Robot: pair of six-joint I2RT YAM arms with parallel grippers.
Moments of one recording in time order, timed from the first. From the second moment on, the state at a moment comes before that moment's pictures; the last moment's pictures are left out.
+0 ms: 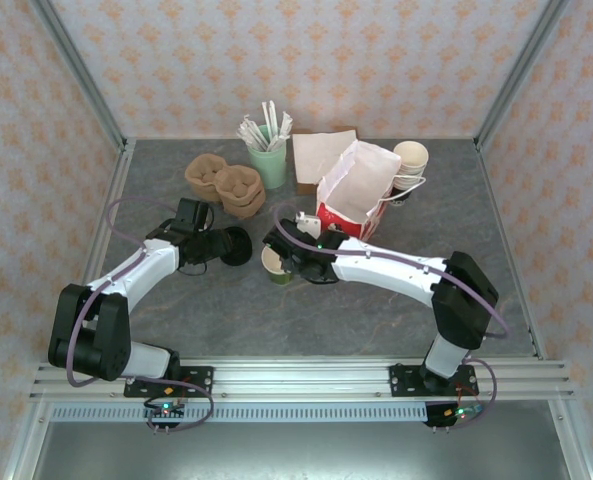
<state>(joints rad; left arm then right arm) -0.16 1.39 0.81 -0.47 0.04 -0.59 1.00 1.70 1.30 -0.71 0.35 0.99</state>
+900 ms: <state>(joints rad) -0.16 1.38 0.82 -0.49 0.03 -0.59 0.91 1.36 1.20 -0.91 0.46 0.95</state>
